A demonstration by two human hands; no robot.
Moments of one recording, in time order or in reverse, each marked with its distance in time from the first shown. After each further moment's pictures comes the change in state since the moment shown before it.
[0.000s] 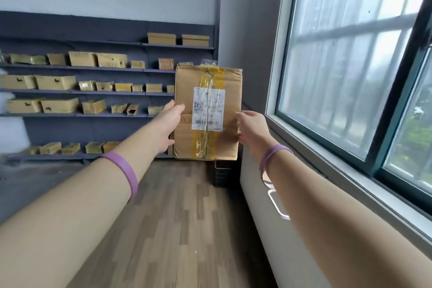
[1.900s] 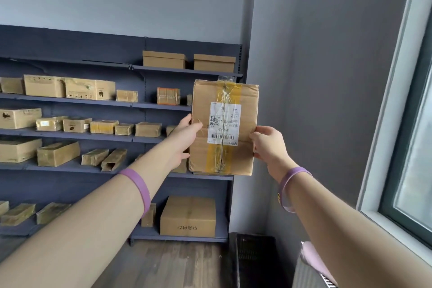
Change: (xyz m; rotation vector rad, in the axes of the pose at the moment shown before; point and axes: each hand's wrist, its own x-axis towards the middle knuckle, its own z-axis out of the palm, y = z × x) left_hand 0.937 0.027 0.059 0.021 0.005 0.136; right_hand 0.893 0.141 0.291 -0.047 0.016 -0.132
